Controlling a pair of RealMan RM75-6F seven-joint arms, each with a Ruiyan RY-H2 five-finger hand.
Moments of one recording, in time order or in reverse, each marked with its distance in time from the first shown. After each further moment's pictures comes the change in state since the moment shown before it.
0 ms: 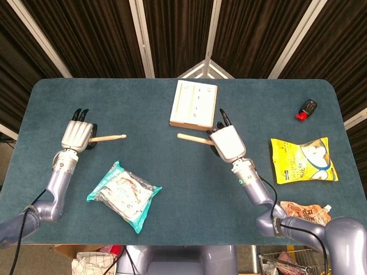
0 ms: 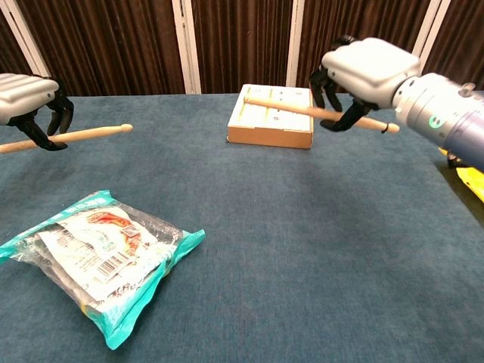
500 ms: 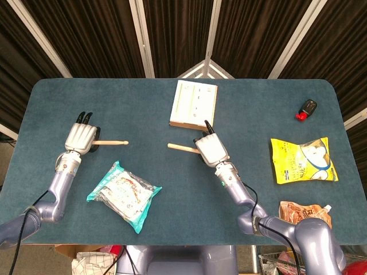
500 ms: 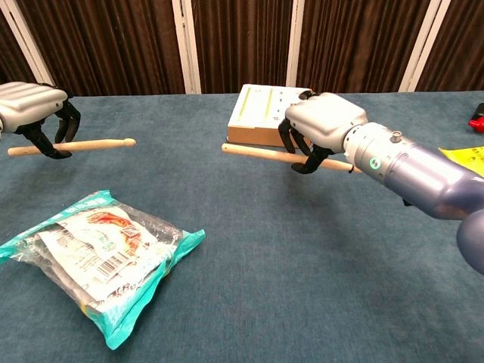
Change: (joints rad) left arm 0.006 0.001 -0.007 -0.020 0.001 -0.046 0.060; right arm 0.055 -0.199 0.026 0.213 0.060 -0.157 -0.003
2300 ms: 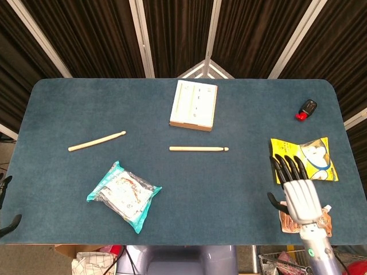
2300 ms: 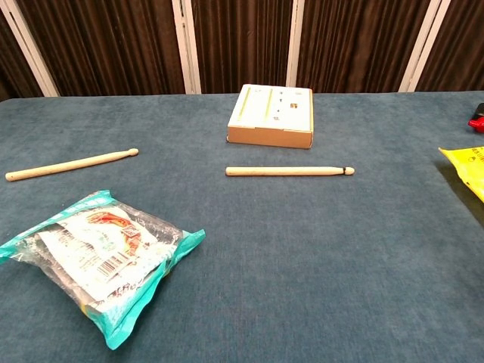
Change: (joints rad) left arm 0.712 0.641 0.286 -1.063 0.288 0.778 0.100; right arm -0.662 0.702 -0.239 -0.982 -0.302 0.579 0.018
